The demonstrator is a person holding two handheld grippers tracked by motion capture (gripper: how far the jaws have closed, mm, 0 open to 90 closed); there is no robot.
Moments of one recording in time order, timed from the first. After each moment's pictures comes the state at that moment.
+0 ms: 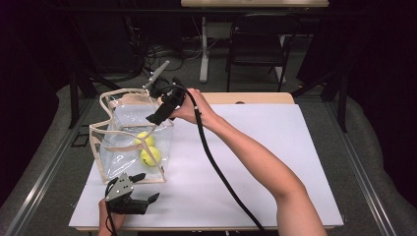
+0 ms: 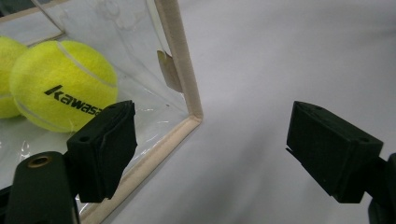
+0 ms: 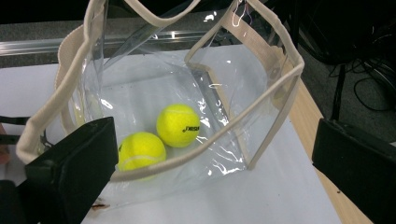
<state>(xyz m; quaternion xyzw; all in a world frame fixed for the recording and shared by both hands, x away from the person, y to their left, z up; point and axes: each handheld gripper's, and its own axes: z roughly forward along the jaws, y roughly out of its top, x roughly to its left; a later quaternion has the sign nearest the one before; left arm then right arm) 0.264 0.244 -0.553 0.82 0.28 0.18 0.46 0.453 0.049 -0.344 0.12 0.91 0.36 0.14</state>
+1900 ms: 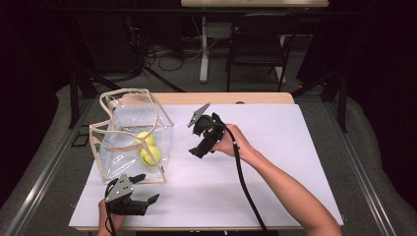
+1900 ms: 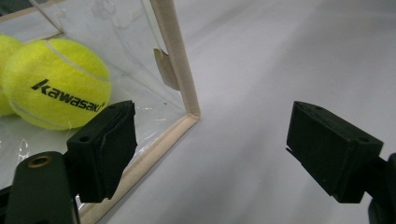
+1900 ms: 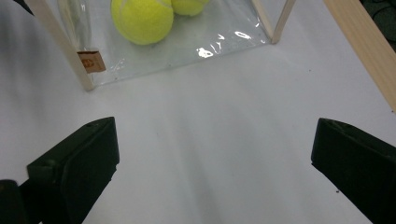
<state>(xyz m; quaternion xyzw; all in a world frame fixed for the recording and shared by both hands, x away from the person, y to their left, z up) 0.263 0.244 -0.553 0.82 0.28 0.18 0.46 0.418 -0.047 -0.442 0.16 0.93 0.30 0.12</state>
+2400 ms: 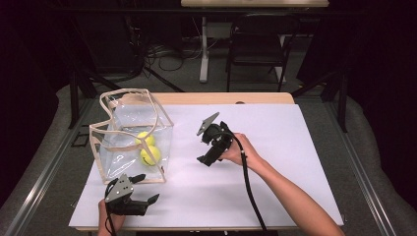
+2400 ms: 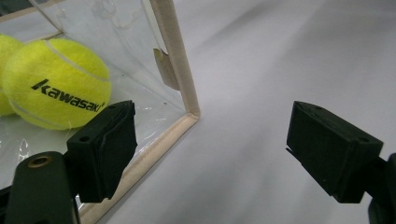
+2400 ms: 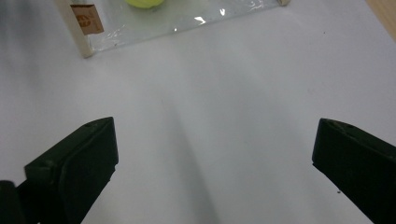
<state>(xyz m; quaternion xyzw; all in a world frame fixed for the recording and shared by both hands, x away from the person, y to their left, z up) 0.263 0.244 -0.553 0.82 0.28 0.18 0.46 0.406 -0.070 -0.466 0.18 0.93 0.29 0.11</state>
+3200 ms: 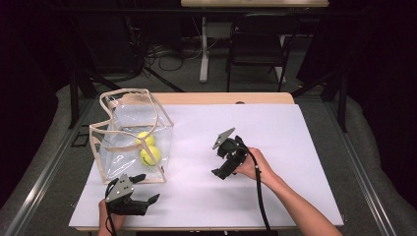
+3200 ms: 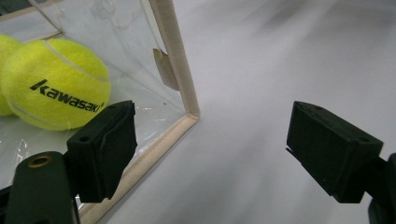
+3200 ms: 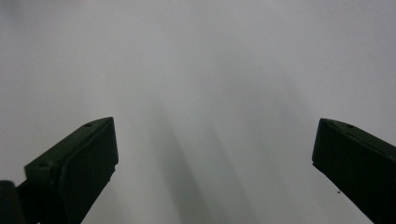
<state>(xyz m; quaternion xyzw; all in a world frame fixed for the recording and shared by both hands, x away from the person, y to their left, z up) 0.263 0.243 -0.553 0.82 0.28 0.18 0.46 0.382 -0.112 -0.503 0.21 0.93 0.27 0.10</state>
